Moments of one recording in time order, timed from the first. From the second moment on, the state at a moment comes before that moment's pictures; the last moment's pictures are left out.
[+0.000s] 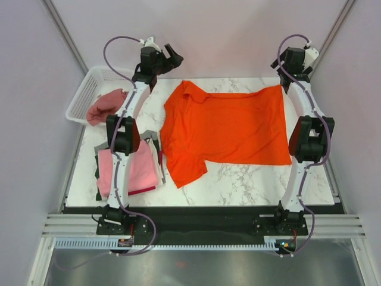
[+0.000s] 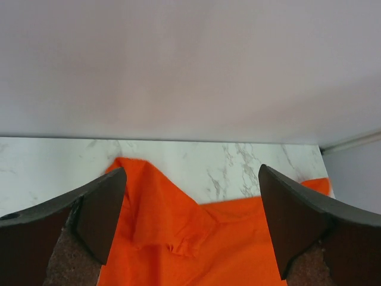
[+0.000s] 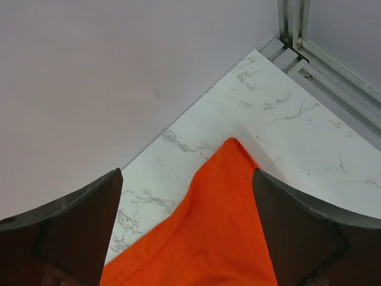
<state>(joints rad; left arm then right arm) -0.21 2.51 2.42 -0.11 0.20 -0.59 -0.07 2.16 1.98 -0.22 0.36 0.59</state>
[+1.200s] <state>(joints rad) -0.57 0.86 0.96 -0.48 -0.27 -0.56 -0.07 0.94 0.72 -0.41 0.31 0.68</state>
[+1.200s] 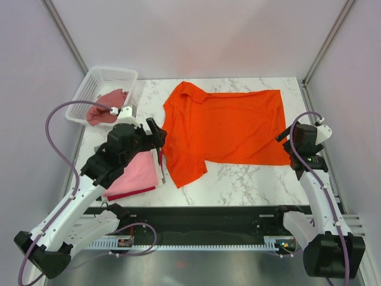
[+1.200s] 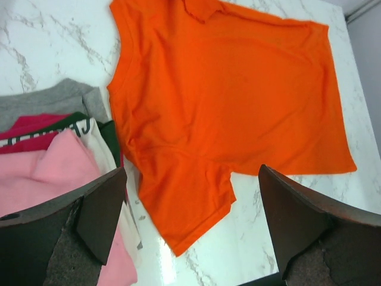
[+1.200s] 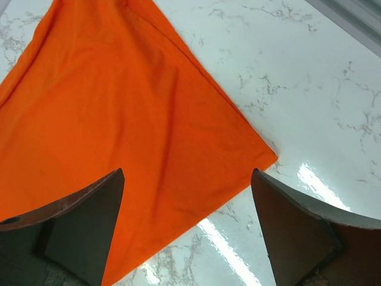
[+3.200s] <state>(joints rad) -0.66 1.00 0.77 -0.55 0.09 -0.74 -0.21 1.44 0.70 -0.32 0.33 0.83</state>
